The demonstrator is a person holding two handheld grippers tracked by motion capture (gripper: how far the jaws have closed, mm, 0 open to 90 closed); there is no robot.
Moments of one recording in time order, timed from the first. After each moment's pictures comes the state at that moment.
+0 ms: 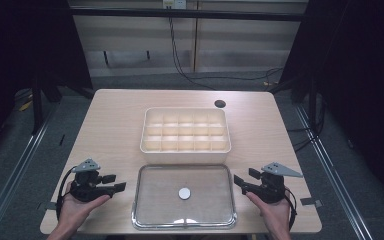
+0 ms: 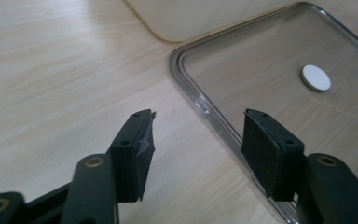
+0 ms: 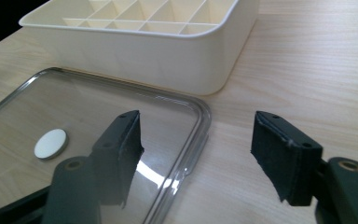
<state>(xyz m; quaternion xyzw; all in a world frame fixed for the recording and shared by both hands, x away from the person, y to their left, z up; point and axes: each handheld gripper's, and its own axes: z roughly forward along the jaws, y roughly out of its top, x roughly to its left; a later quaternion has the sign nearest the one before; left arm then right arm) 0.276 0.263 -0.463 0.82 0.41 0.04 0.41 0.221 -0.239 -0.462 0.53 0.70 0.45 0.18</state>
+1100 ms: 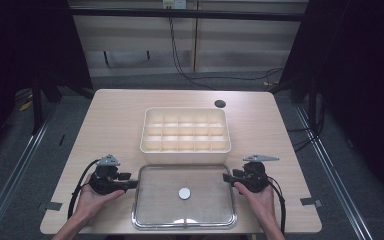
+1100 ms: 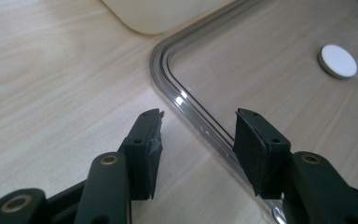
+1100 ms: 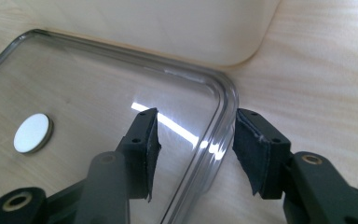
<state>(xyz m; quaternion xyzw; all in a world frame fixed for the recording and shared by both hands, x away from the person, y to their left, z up) 0.300 0.231 -0.486 0.85 0.37 0.02 0.38 0.264 -0.218 -0.487 0.55 0.74 0.39 0.09</state>
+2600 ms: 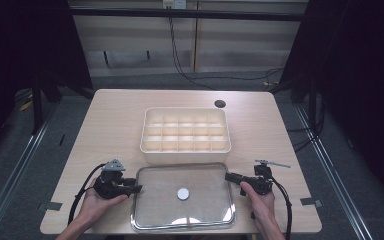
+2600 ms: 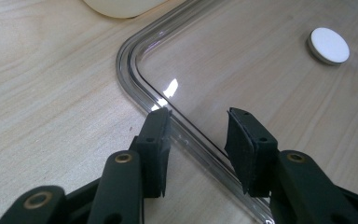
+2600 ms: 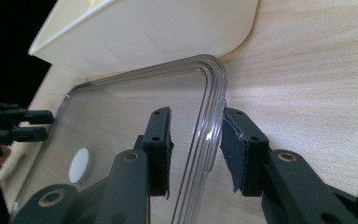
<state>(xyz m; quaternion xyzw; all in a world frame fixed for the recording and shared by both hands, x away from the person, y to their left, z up) 0.293 0.220 -0.493 0.86 0.35 0.02 0.37 0.260 -0.240 -0.508 0.62 0.62 0.48 -0.02</state>
